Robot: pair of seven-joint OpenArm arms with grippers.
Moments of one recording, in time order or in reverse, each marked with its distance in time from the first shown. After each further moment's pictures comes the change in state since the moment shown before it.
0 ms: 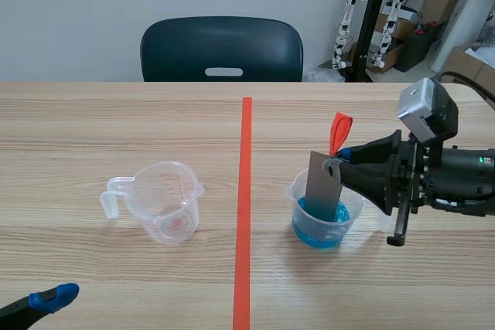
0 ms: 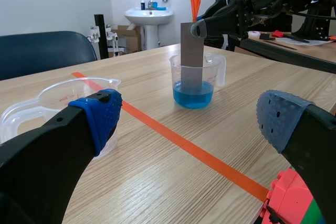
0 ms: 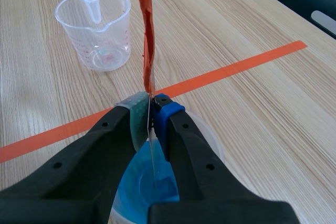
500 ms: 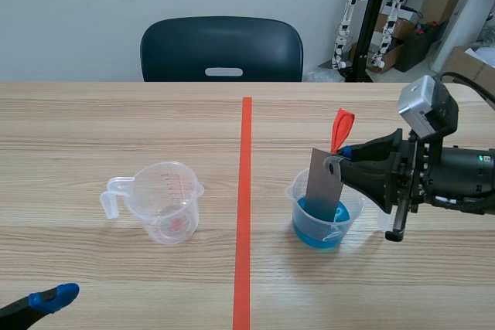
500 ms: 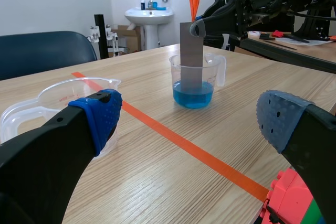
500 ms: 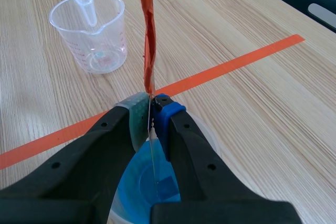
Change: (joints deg) left arm 0.0 0.0 0.0 0.0 0.0 0.0 0.0; right arm 0.0 0.0 0.0 0.0 3.4 0.0 -2.4
